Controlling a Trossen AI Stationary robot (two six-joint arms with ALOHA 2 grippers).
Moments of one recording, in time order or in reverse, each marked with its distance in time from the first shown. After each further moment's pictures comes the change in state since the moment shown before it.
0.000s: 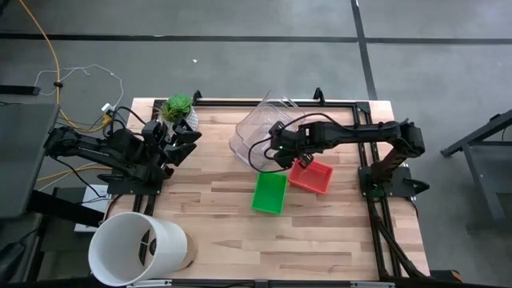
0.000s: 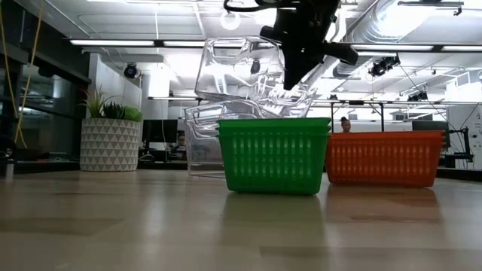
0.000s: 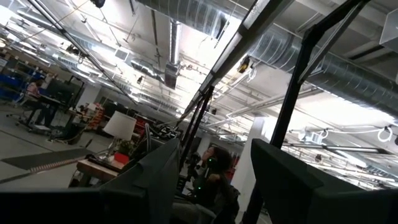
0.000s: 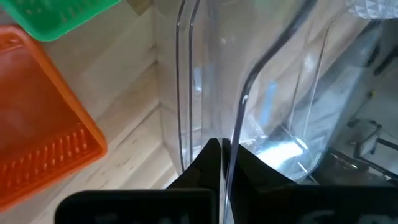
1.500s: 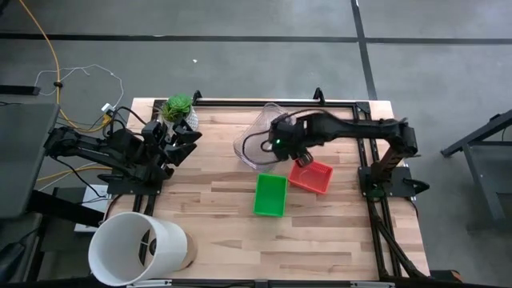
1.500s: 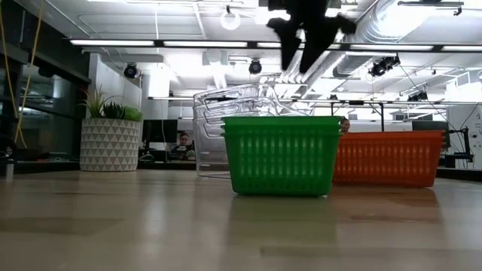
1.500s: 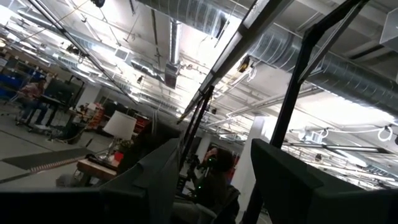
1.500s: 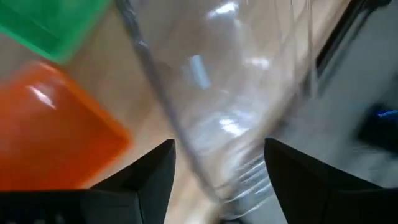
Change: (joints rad) left arm 0.000 0.000 0.000 -0.002 0.000 0.000; right arm -0.013 0.068 0.228 -0.259 -0.009 0.277
